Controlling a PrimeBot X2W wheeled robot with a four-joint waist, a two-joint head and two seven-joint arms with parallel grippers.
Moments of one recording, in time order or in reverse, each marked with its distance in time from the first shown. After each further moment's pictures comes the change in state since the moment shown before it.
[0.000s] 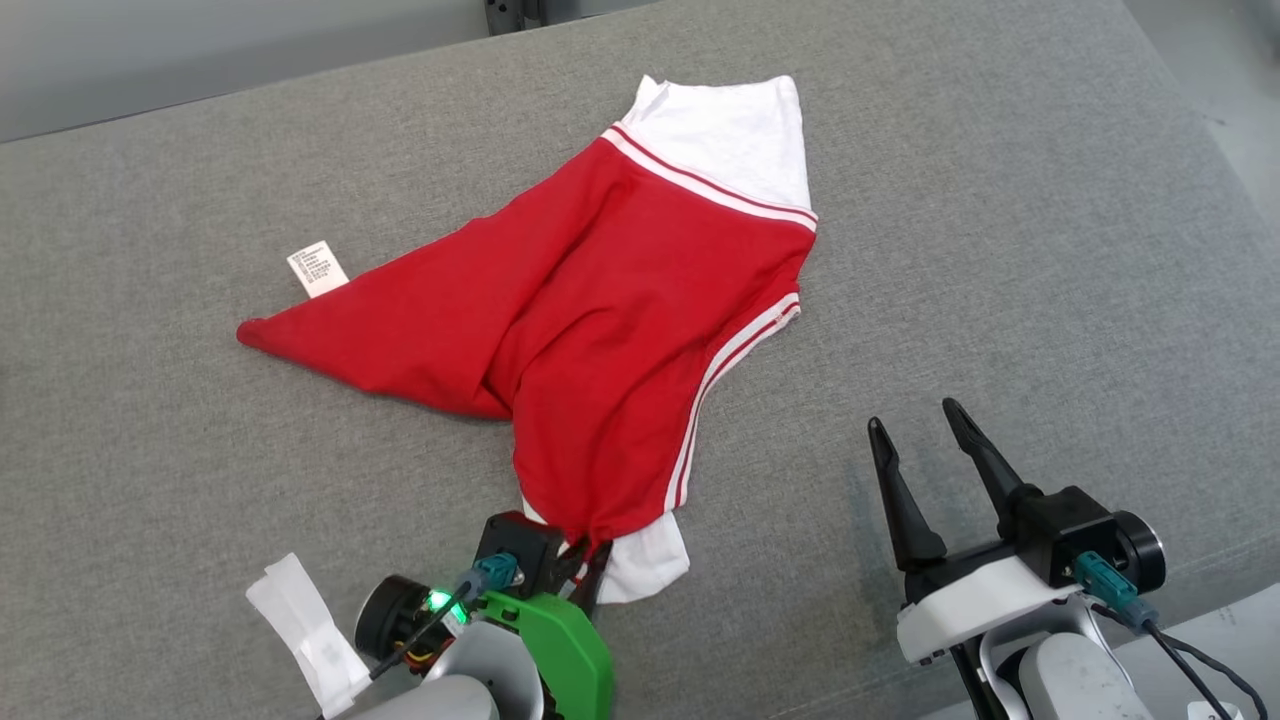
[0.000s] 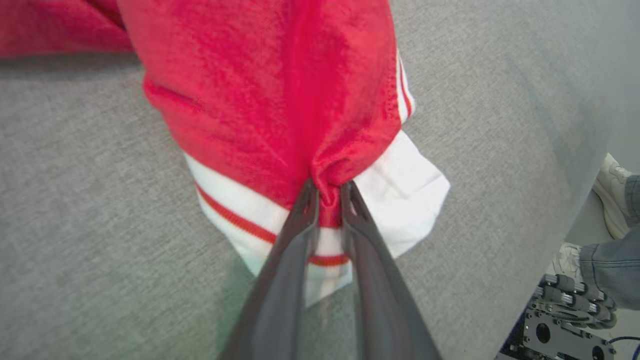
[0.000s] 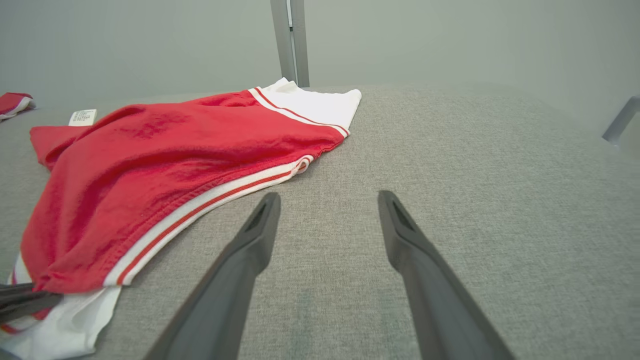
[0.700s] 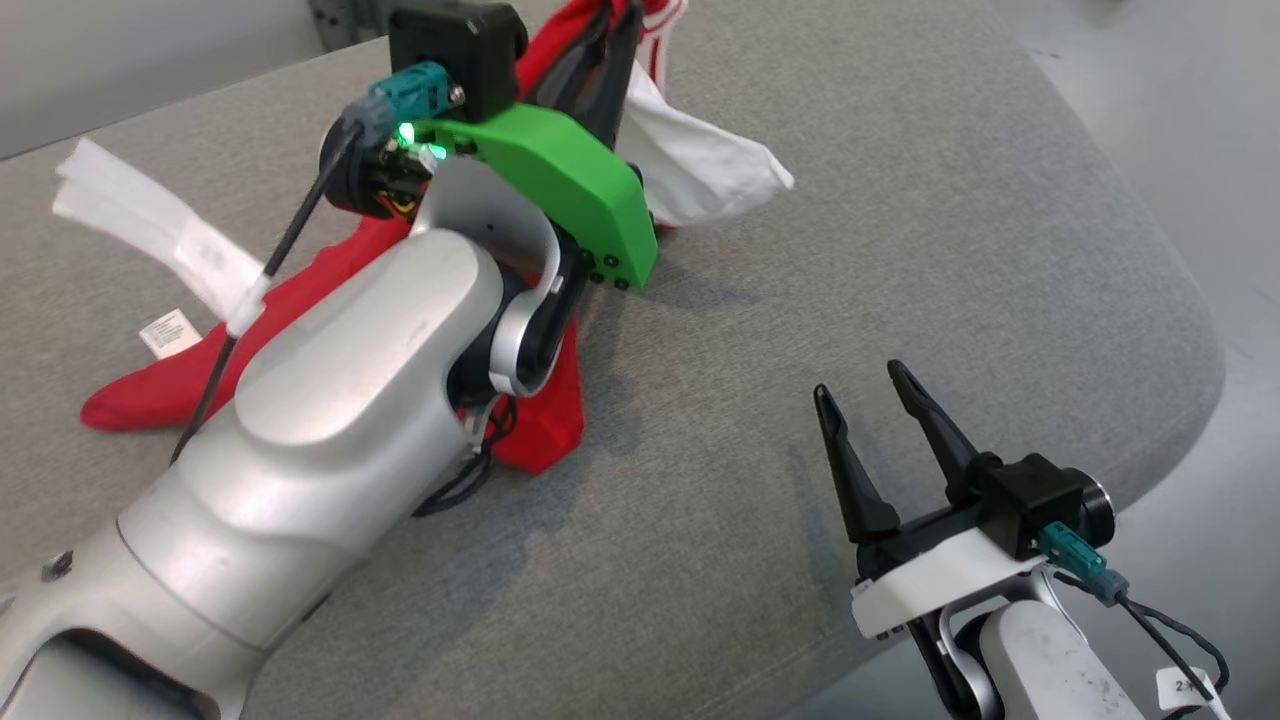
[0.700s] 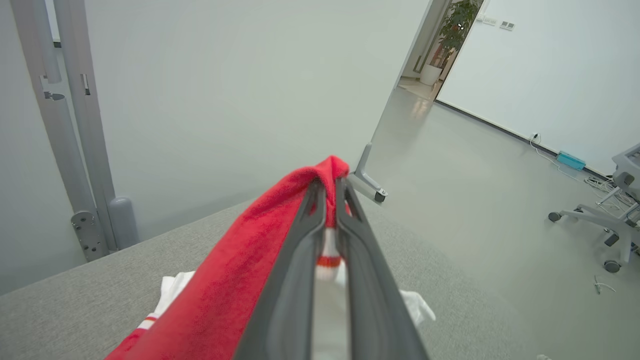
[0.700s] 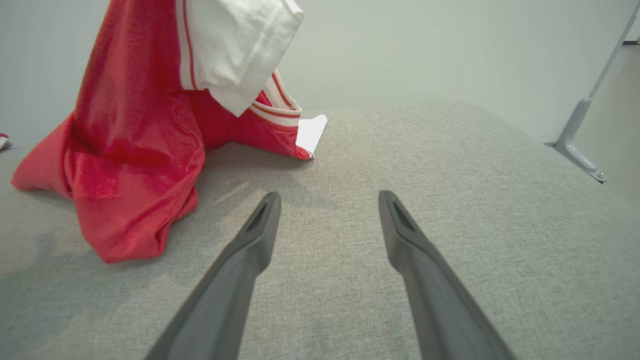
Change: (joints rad) left arm -0.522 -0.174 0.307 0.075 -0.043 -0.060 -0.002; right arm -0.065 -0.001 0.087 -0.021 0.059 0.000 0.000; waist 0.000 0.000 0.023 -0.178
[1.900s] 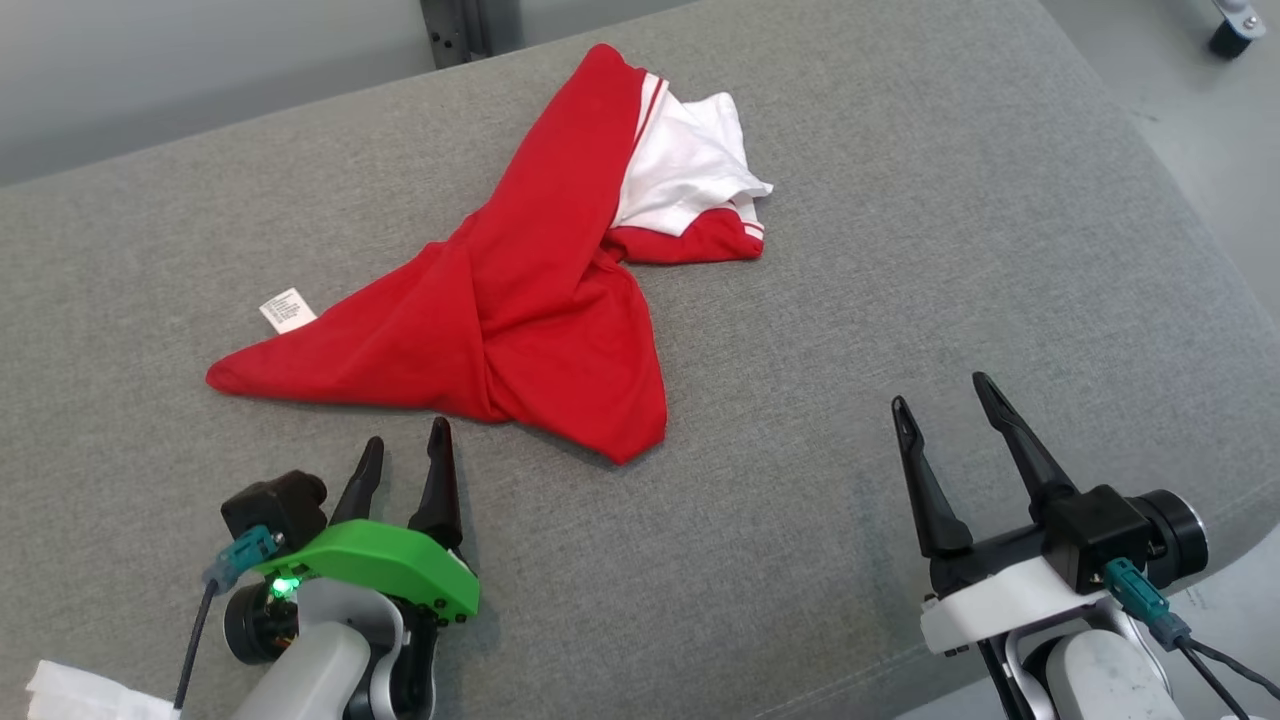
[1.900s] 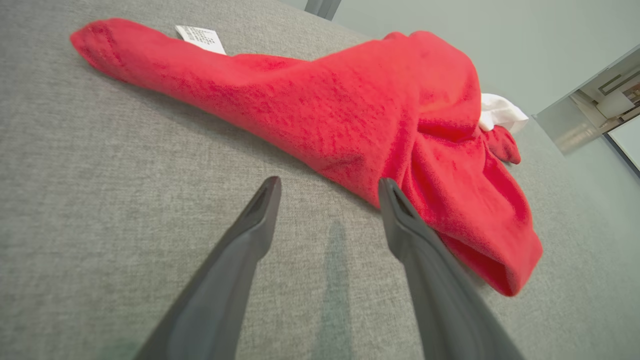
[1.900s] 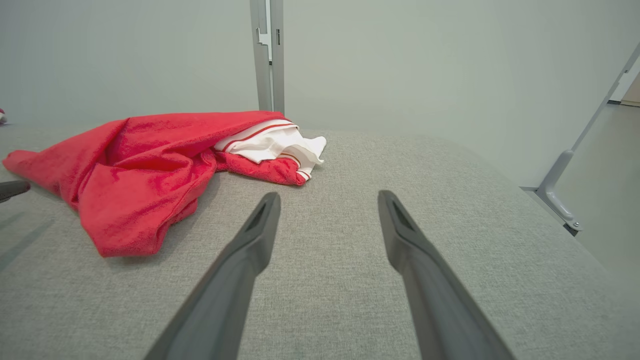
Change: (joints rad) left arm 0.772 0.032 0.373 0.048 0.048 -0.079 -0.216; right arm 0.095 -0.023 -0.114 -0.098 -0.132 0.000 0.000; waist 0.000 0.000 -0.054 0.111
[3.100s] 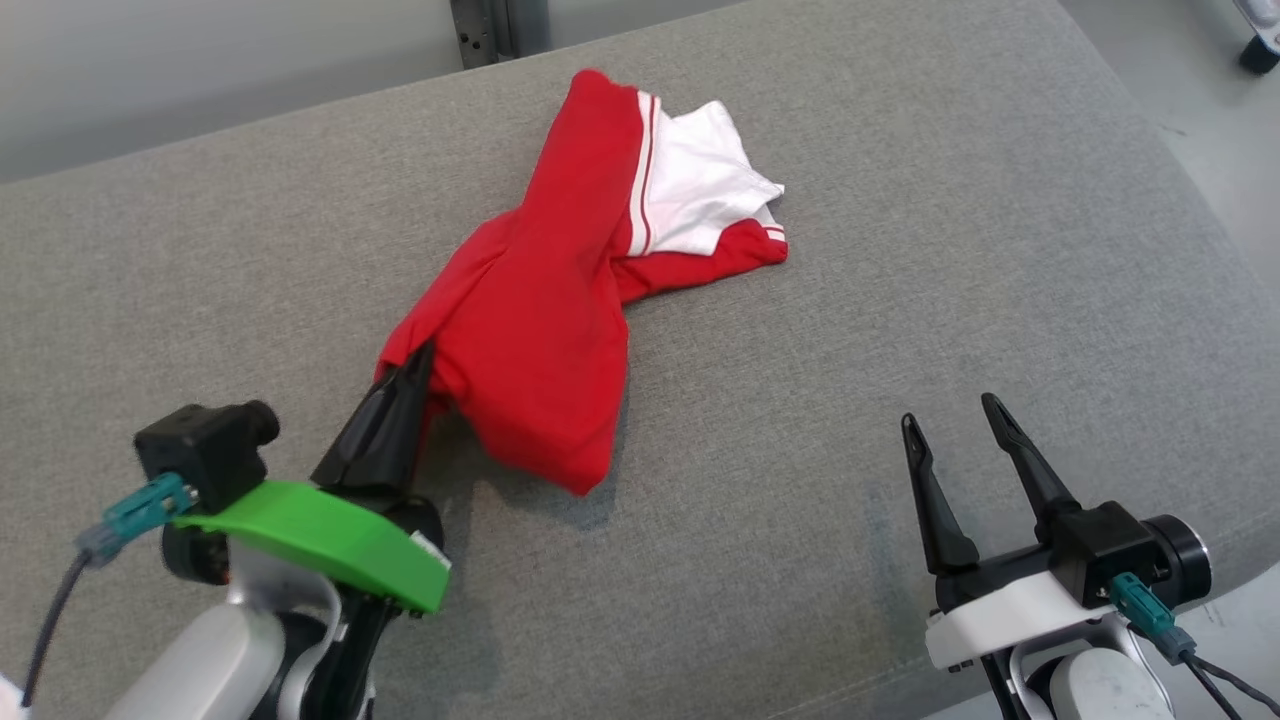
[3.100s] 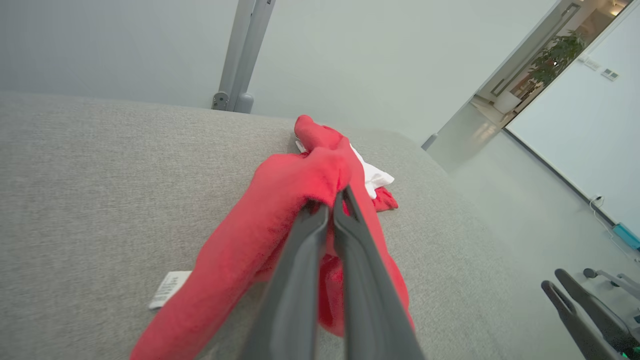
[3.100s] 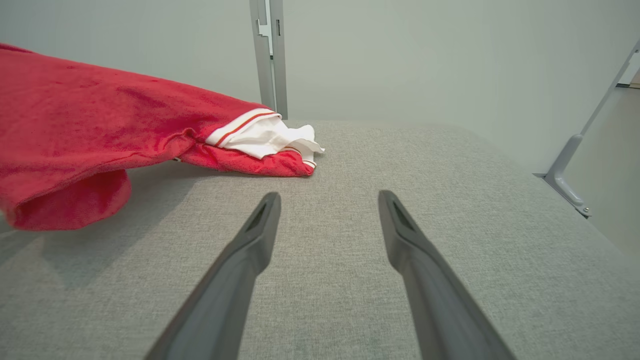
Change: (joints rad) left arm -0.019 0.191 -0.004 -0.451 -0.014 -0.006 0.165; right arm 0.028 0.021 -0.022 0.009 0.009 0.000 0.000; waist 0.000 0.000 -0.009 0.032
